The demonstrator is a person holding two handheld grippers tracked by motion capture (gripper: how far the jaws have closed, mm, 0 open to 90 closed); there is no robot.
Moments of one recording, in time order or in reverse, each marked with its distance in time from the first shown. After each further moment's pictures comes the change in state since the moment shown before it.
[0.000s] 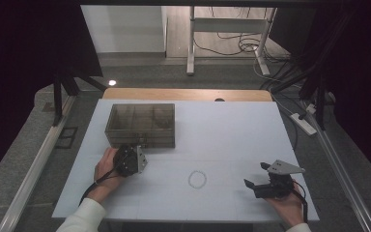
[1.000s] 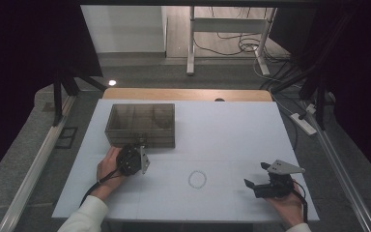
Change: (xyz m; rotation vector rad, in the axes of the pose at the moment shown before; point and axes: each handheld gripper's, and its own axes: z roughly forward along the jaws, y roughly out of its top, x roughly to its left) left arm -0.005 0.003 0.011 0.014 0.026 0.059; right arm 0.000 0.000 0.000 0.000 -0.007 0.003
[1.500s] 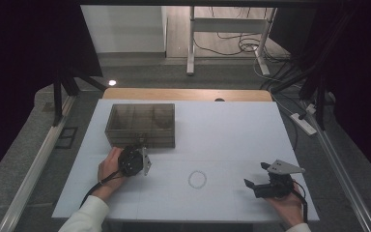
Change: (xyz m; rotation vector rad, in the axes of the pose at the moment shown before) left arm -0.004 0.002 0.004 0.010 0.017 0.040; right arm 0.000 0.000 0.000 0.000 -0.001 0.001
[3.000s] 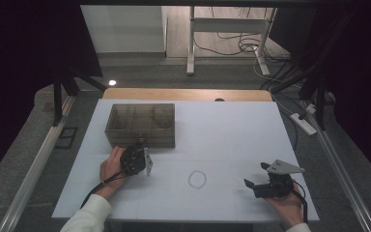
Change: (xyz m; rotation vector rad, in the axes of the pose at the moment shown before) left arm -0.008 0.002 0.009 0.015 0.096 0.037; right arm 0.000 0.000 0.001 0.005 -0.002 0.001
